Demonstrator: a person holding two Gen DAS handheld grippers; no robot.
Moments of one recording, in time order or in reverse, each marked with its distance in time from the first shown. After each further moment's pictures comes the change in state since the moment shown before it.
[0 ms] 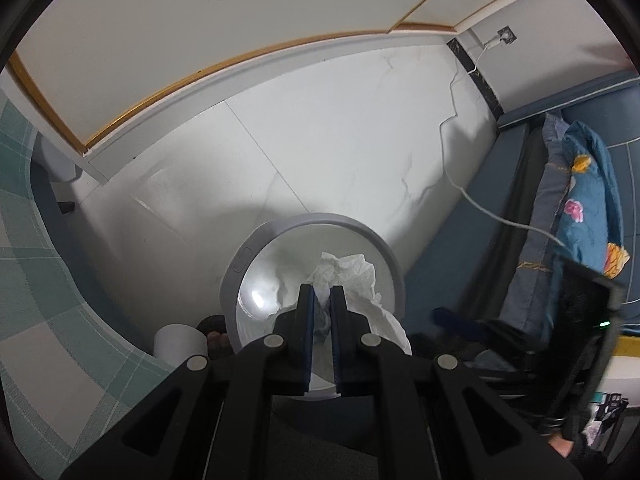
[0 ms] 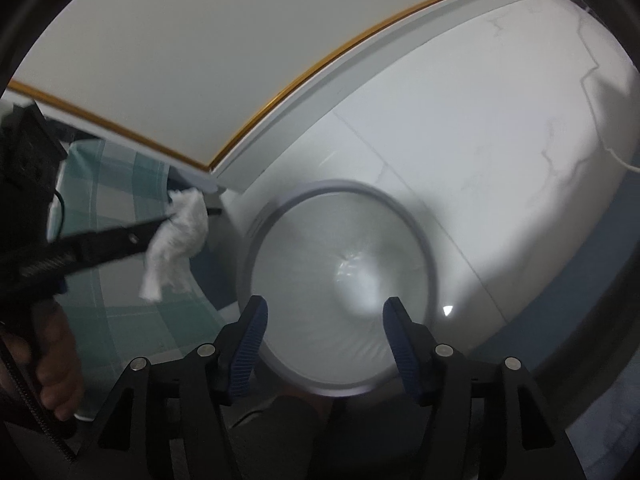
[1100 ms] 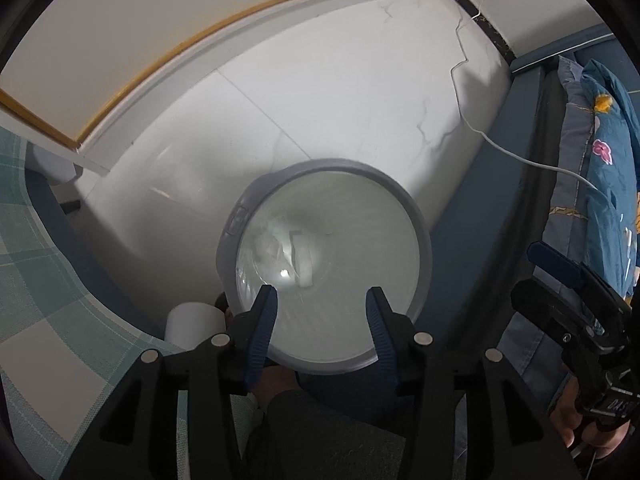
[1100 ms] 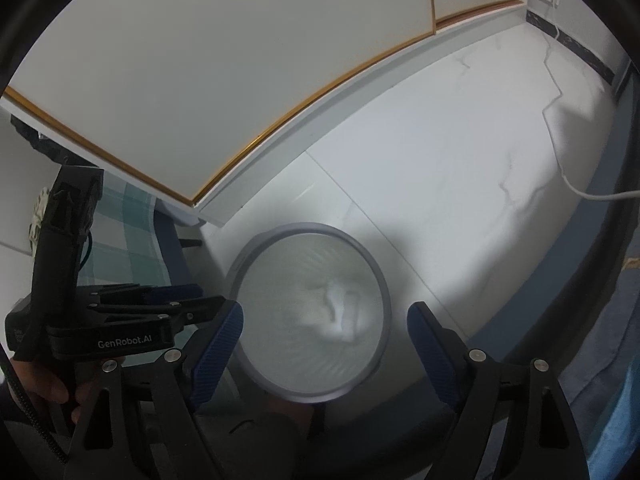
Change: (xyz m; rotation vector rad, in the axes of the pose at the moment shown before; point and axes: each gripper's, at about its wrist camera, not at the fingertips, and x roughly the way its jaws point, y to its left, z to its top) left arm 0.023 -0.013 -0.011 0.098 0.126 0.109; right arm -0.041 0.007 0.009 -0.011 -0.115 -0.112
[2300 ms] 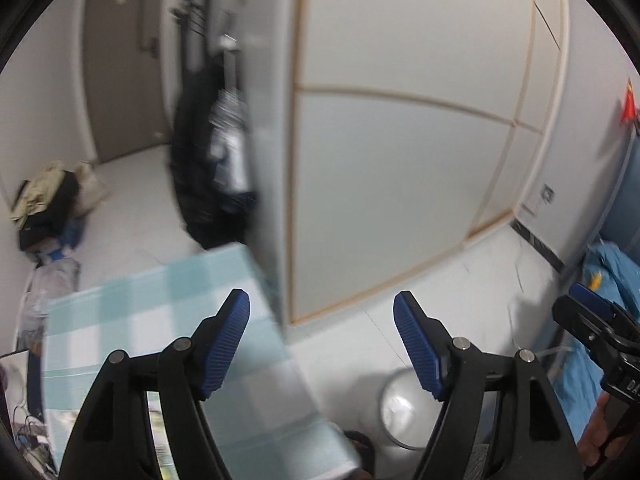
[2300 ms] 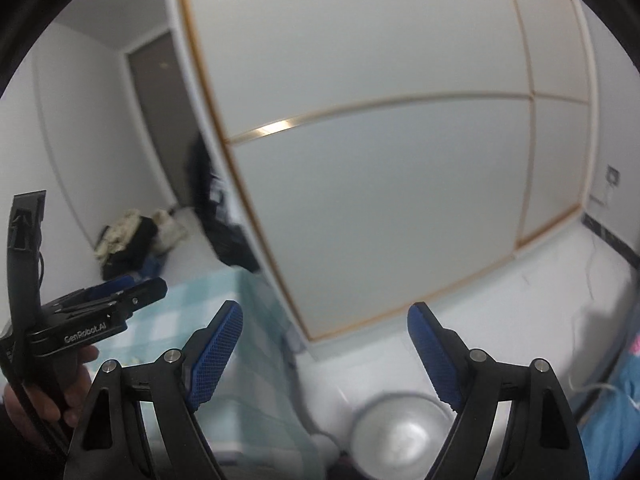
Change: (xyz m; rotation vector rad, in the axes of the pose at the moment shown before) left arm -0.266 0.048 -0.146 -0.218 -0.925 0.366; right arm -0.213 0.188 -0.019 -0.374 -0.601 0.189
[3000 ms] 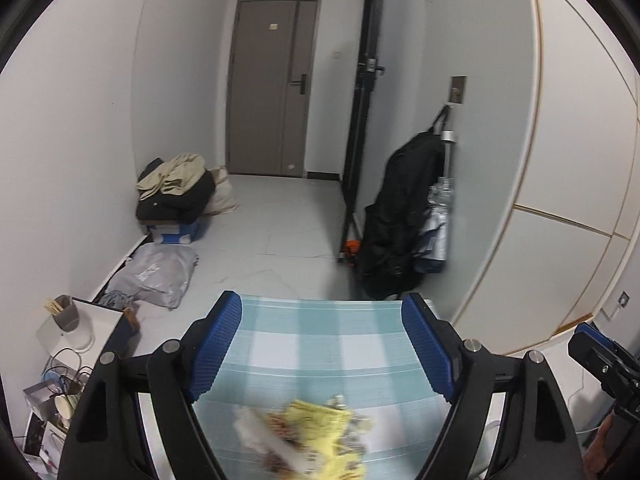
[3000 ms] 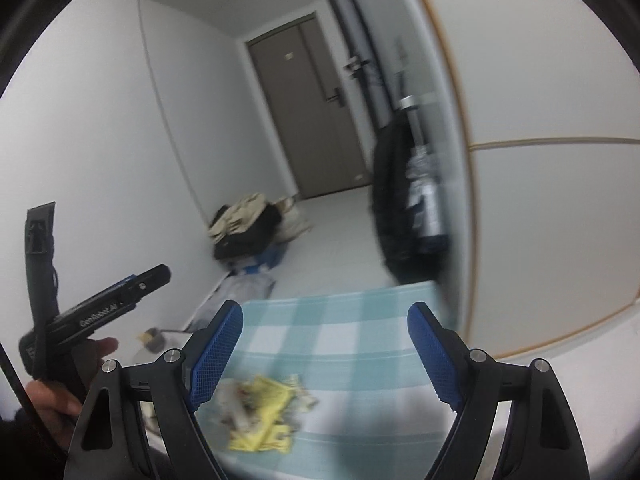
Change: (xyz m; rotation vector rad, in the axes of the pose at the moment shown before) left arm -0.087 0.177 -0.026 -0.259 -0.224 0.345; right arm 0.037 0.199 -0.002 -0.147 0.016 0.405
